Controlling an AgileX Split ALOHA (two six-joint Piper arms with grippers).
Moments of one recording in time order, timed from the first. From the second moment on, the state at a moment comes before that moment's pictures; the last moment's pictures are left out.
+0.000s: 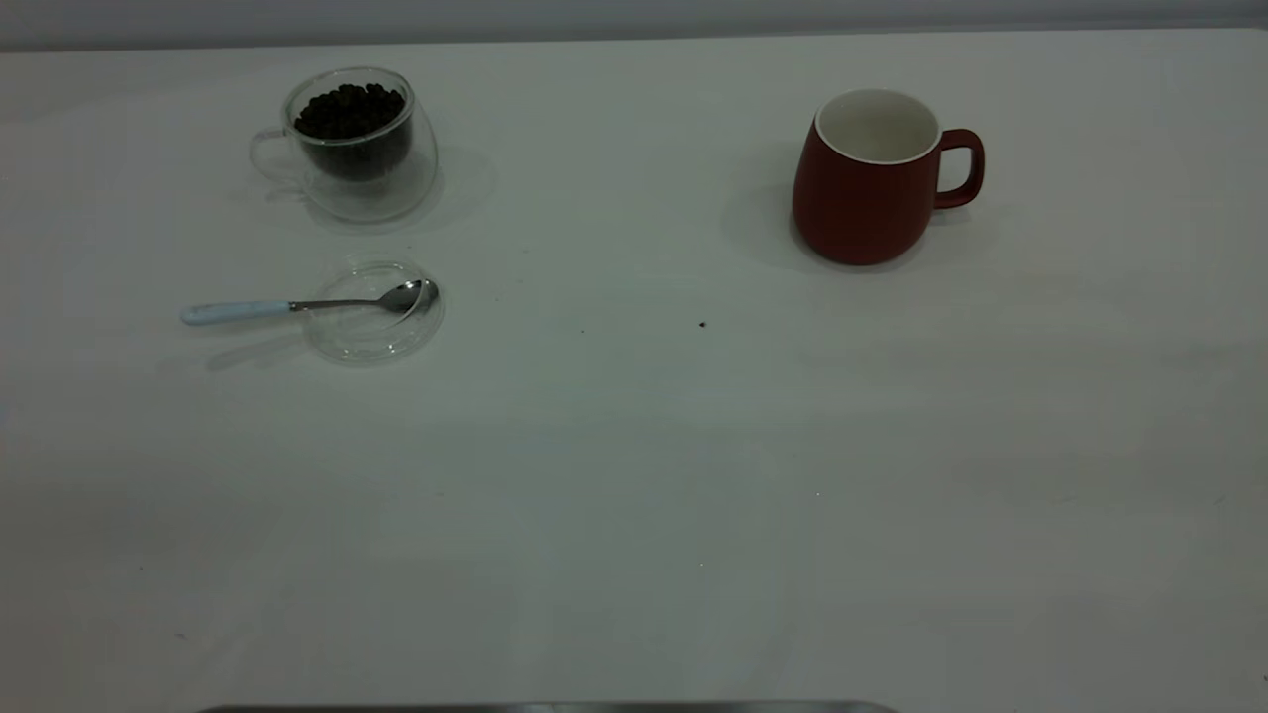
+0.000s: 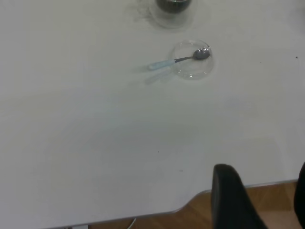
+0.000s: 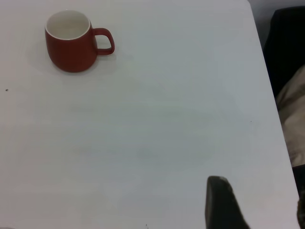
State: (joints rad) left arm 0.05 -0.02 -0.49 -0.18 1.14 0.11; right arm 0.05 -0.02 -0.47 -0.06 1.13 0.00
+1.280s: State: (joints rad) left arm 0.05 -0.02 -0.49 -0.18 1.14 0.12; right arm 0.05 -0.02 -0.47 -0.06 1.13 0.00
